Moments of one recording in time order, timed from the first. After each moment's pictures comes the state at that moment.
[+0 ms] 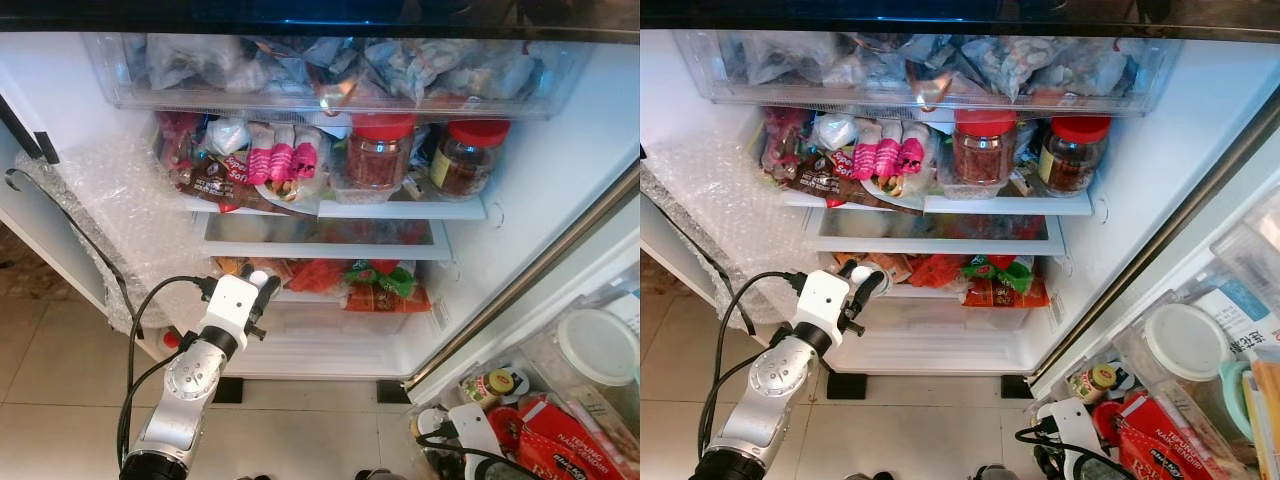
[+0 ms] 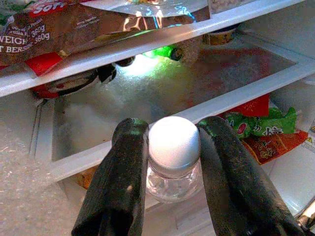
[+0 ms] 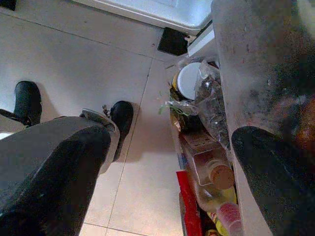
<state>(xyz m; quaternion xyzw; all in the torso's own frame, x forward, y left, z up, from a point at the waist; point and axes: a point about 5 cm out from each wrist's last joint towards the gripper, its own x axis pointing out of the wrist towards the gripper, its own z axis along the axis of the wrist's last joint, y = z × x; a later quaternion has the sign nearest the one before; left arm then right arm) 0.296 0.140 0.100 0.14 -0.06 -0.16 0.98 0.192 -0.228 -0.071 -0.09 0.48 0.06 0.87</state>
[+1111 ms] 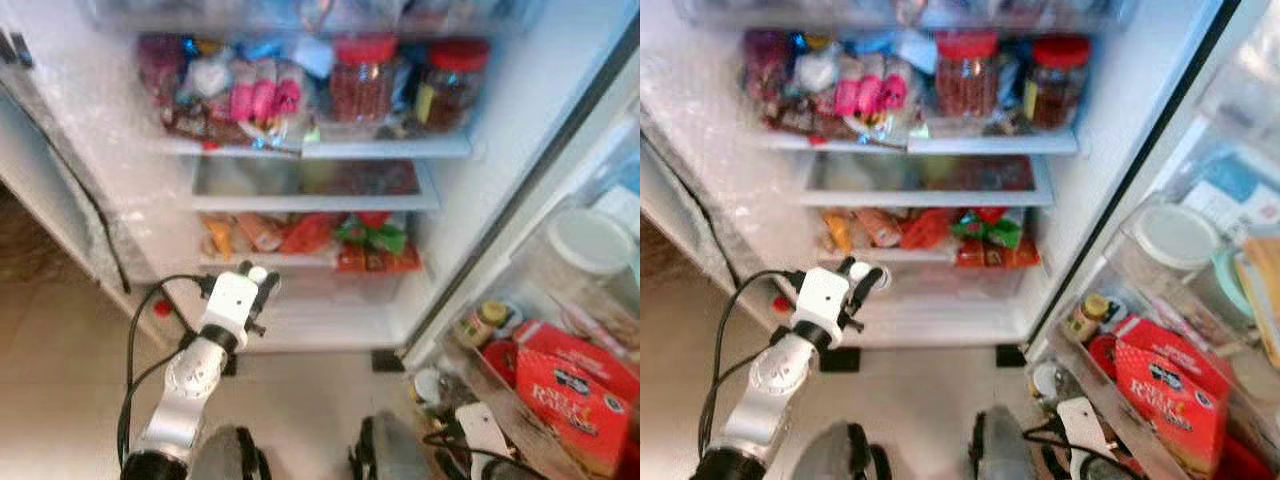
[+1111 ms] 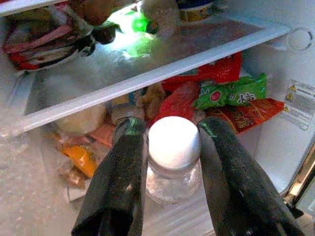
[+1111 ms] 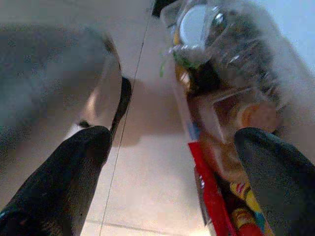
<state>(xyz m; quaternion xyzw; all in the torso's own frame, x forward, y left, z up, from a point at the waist) 0.296 0.140 0.102 0.14 -0.06 -0.15 0.98 0.195 -0.234 -0.068 -0.10 0.47 0.05 0.88</state>
